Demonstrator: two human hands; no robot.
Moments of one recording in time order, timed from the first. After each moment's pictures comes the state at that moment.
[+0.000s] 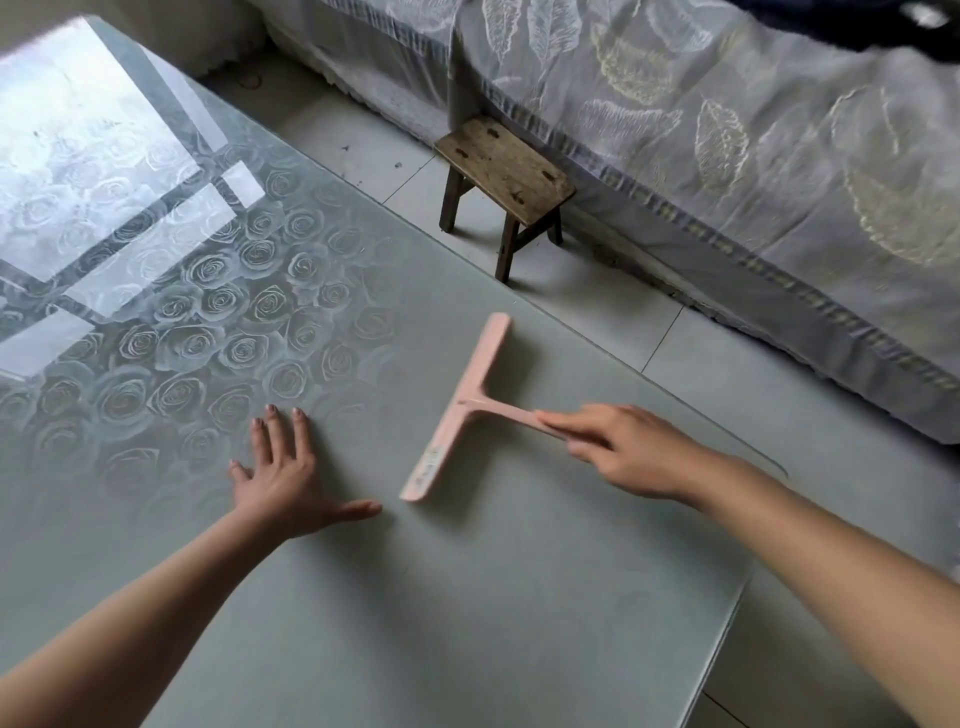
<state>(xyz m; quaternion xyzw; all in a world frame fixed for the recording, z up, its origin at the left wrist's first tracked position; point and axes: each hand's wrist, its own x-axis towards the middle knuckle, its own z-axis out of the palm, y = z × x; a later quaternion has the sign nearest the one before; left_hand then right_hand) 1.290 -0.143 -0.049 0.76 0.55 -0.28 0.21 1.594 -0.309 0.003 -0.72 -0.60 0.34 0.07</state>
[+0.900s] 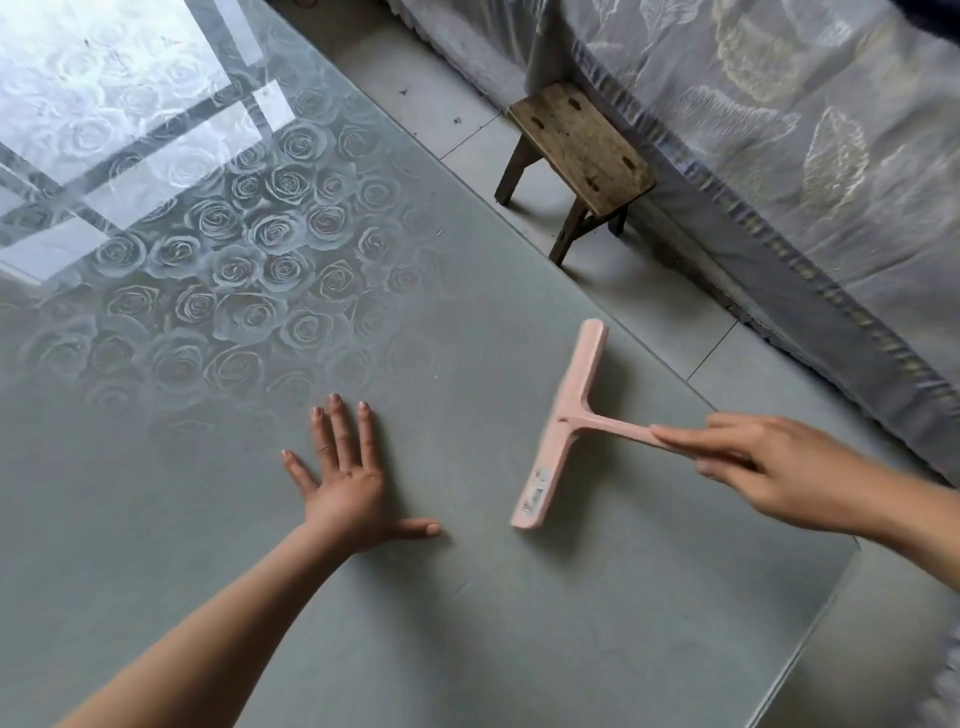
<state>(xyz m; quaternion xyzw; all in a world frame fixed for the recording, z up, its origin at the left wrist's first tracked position) 1.290 -0.140 -0.058 0.73 0.54 -0.32 0.27 1.634 -0.277 0.055 -0.70 -0.63 0.33 -0.08</state>
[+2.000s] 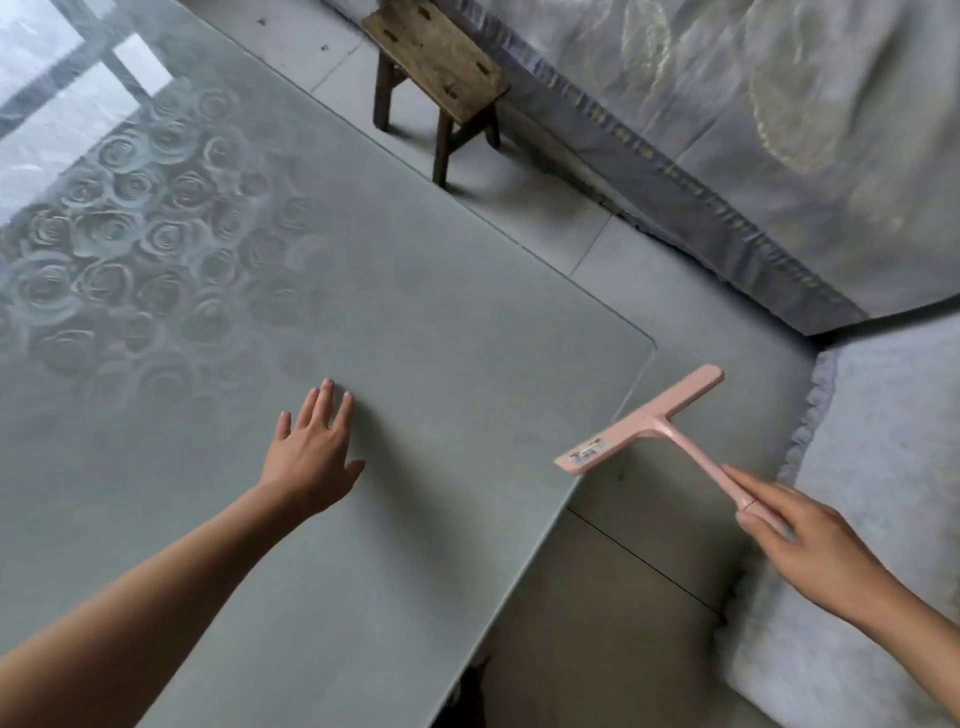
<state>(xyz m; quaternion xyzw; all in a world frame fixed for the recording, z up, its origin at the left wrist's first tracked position) 1.300 -0.278 -0.029 0.86 0.40 -0.28 0.16 1.613 -0.599 0.090 -0.87 -0.28 0.38 0.11</state>
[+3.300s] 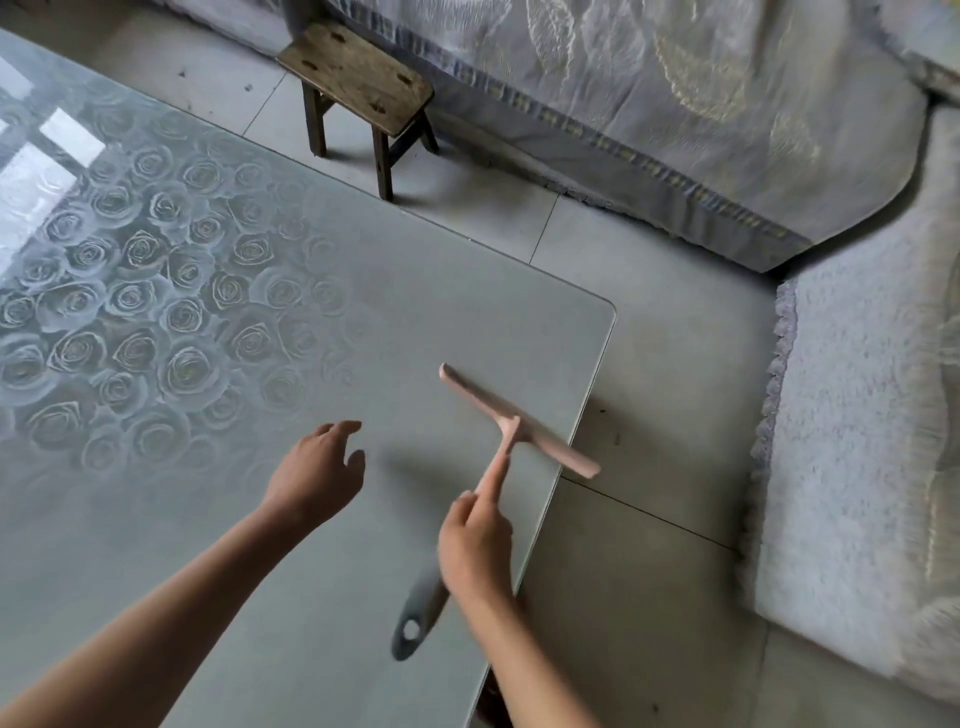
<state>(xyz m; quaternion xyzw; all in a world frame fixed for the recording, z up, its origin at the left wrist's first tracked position) 1.316 -0.287 0.014 0.83 0.42 -0.20 0.30 1.375 -0.446 0.045 -0.87 0.00 0.37 0.33</state>
